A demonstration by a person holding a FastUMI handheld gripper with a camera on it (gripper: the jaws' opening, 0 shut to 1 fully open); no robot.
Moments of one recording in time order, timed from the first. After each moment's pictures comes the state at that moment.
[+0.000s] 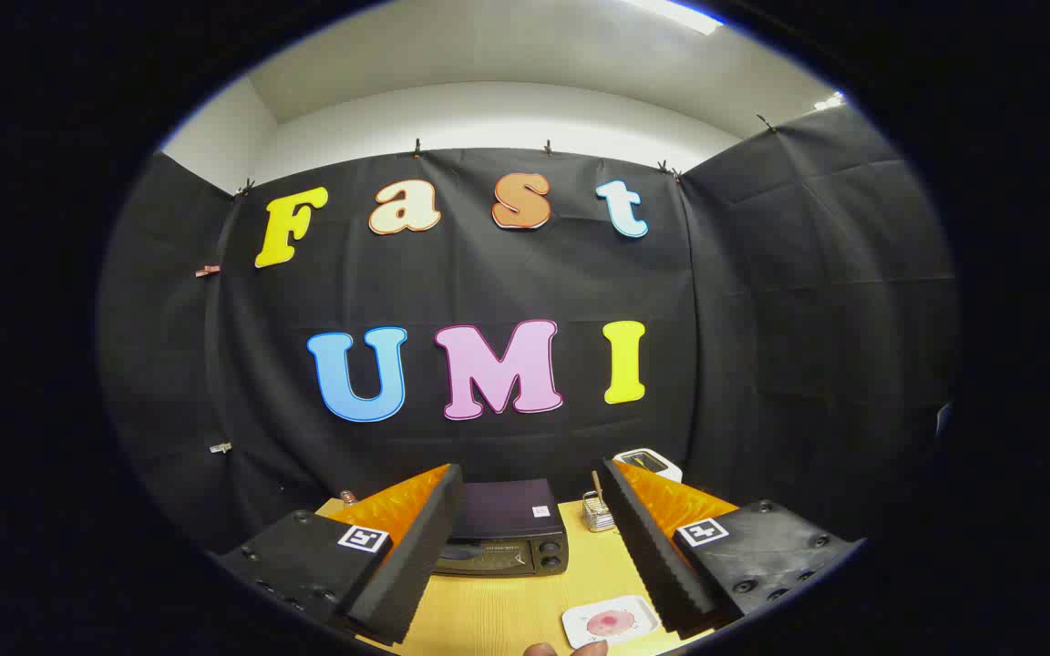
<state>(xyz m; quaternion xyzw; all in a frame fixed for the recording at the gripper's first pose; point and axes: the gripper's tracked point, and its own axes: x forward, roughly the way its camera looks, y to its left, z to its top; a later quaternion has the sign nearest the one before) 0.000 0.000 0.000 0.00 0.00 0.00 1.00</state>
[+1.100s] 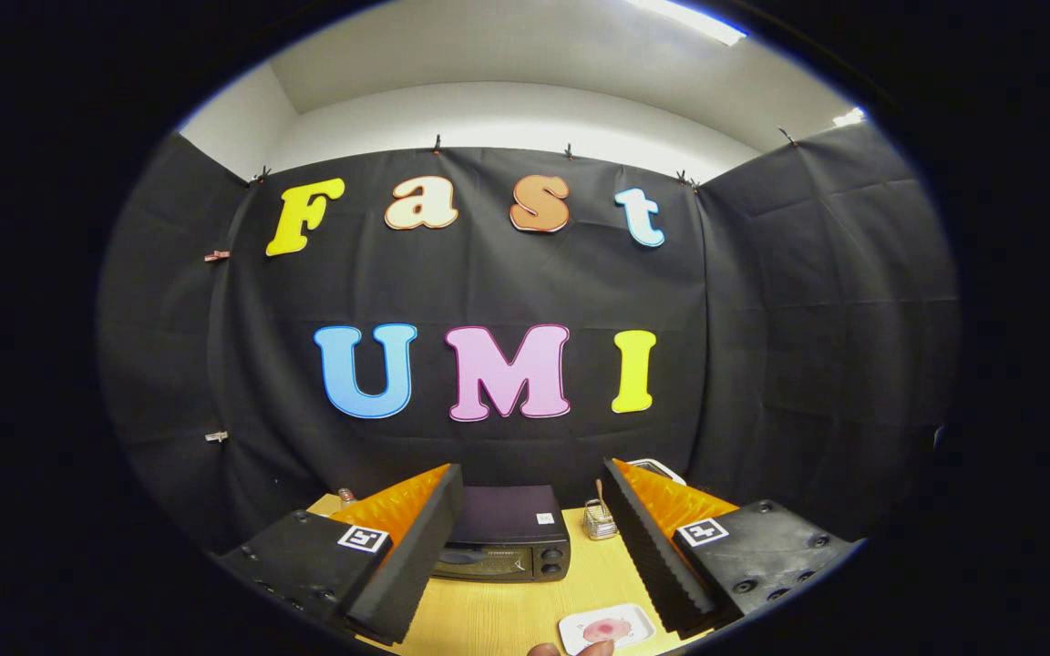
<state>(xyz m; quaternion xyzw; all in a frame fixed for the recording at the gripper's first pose) 0.012 0.021 -0.003 -0.03 -0.01 0.01 1.00</state>
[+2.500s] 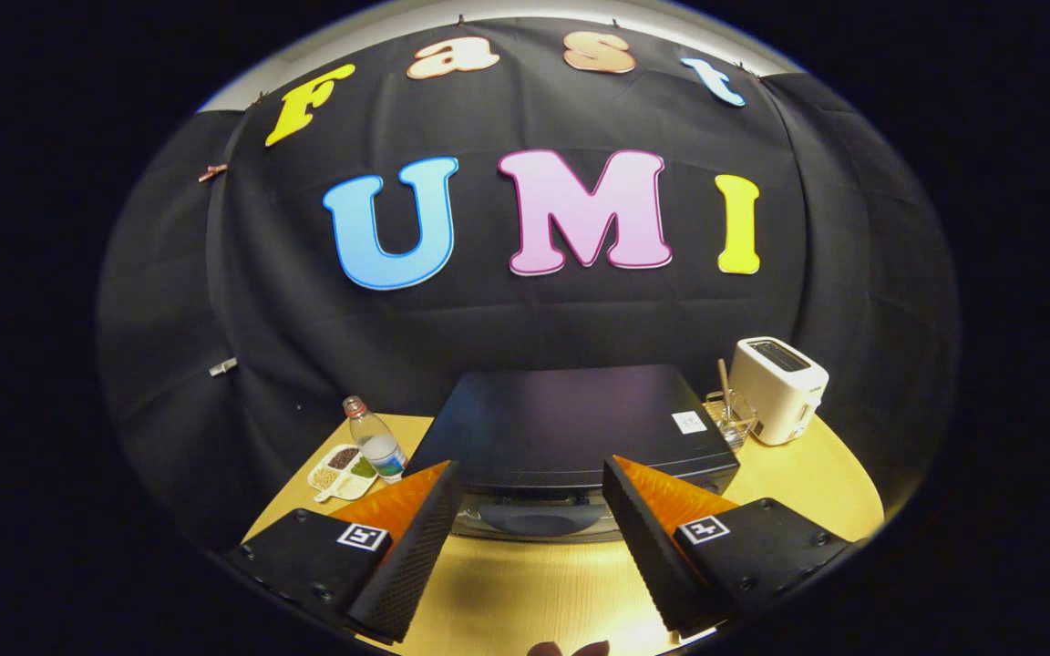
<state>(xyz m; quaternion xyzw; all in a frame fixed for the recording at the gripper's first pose) 0.180 0.136 -0.266 -0.01 0.21 0.07 0.98</state>
